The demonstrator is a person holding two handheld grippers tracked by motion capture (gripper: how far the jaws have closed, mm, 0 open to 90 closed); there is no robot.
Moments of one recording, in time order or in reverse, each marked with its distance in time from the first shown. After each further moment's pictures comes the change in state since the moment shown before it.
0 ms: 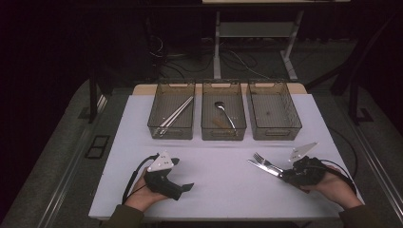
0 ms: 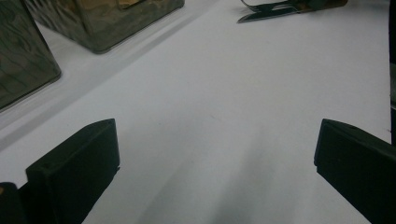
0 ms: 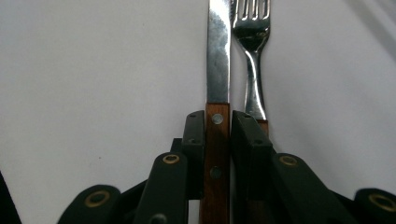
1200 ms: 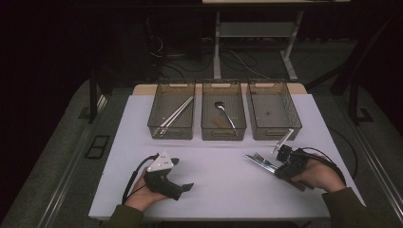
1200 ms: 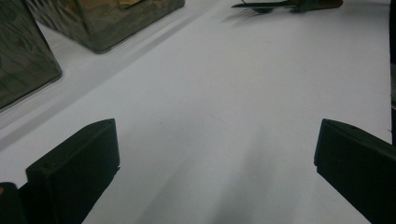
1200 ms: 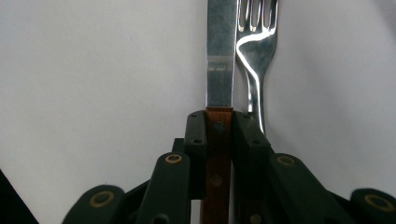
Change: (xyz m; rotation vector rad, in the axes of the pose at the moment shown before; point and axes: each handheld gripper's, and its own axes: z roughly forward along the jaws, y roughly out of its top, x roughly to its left) left arm 0.000 0.000 0.000 0.001 0.000 -0.001; right arm -0.004 0.049 0.009 0.222 0.011 0.046
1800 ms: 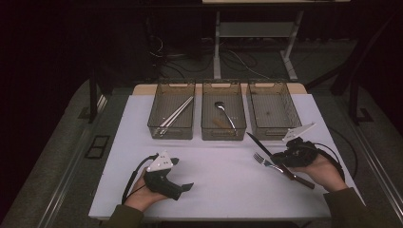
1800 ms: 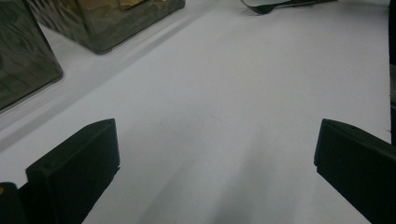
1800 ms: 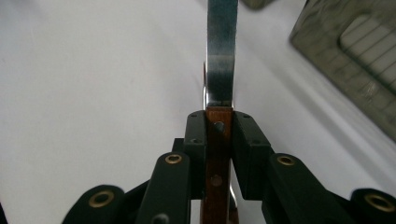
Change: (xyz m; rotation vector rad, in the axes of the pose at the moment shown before) left arm 0.001 0.000 -0.001 -0.003 0.002 0.002; right arm -0.015 -0.013 -0.023 -0.400 0.014 0.065
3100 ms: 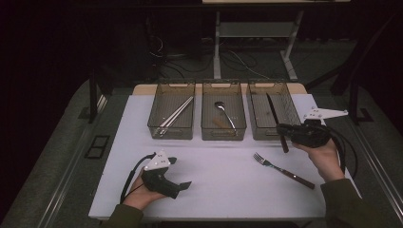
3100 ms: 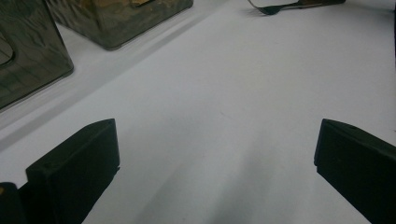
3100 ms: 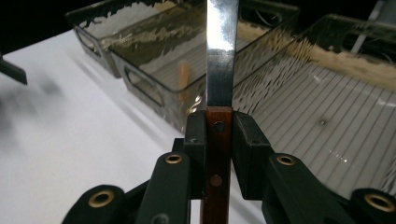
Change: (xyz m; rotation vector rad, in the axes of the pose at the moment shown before) left arm 0.006 -0.003 -0.002 -0.006 0.007 -0.021; right arm -0.032 0.016 -0.033 -0.427 -0.116 0.116
